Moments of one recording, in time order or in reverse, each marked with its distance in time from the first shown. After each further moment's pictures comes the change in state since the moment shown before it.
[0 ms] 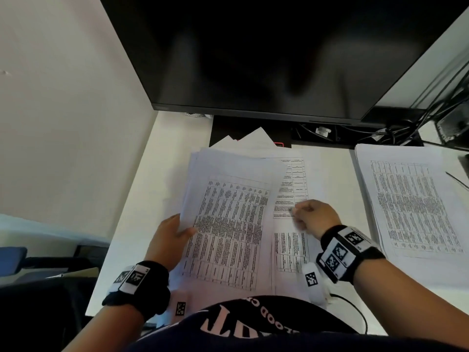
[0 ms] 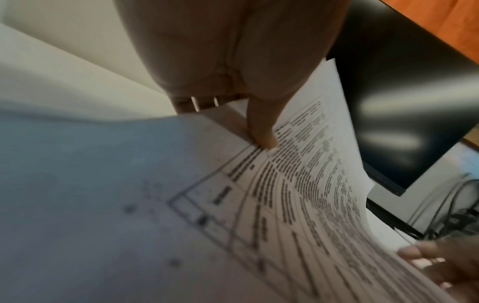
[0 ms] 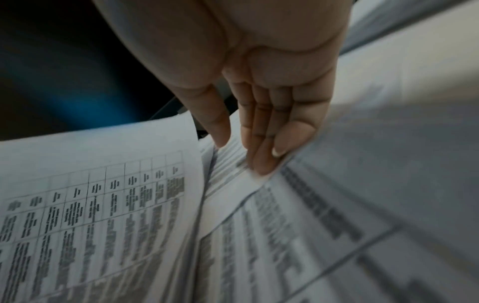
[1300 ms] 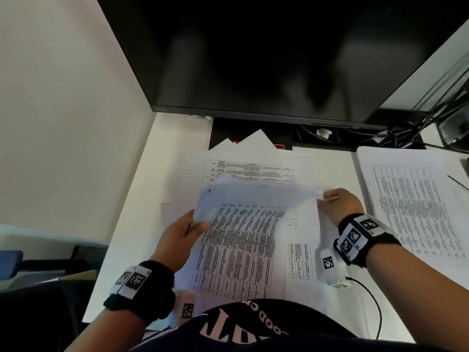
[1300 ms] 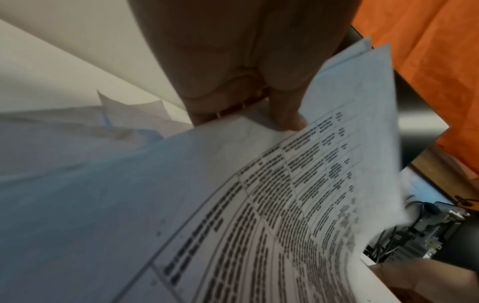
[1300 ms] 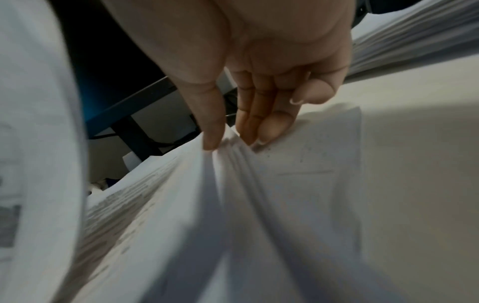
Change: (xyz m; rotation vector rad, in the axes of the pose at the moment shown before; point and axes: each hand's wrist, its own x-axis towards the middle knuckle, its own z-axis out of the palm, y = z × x) left_hand -0.008 0.032 -0.004 -0.242 -0.092 0.093; right_hand 0.036 0.006 -0.040 -0.114 0.248 0.054
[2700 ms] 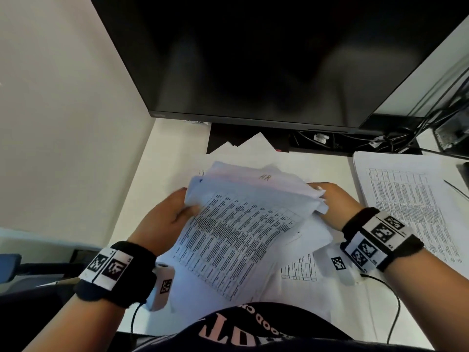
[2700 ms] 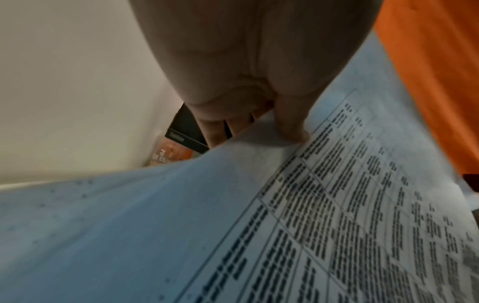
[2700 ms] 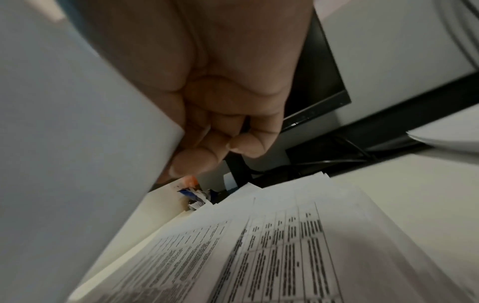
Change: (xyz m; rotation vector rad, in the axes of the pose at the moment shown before) left_hand 0.016 0.041 -0.035 0.324 -0.046 0.284; right_hand -0.045 -0.063 -0.031 0.326 -0.641 -0.408
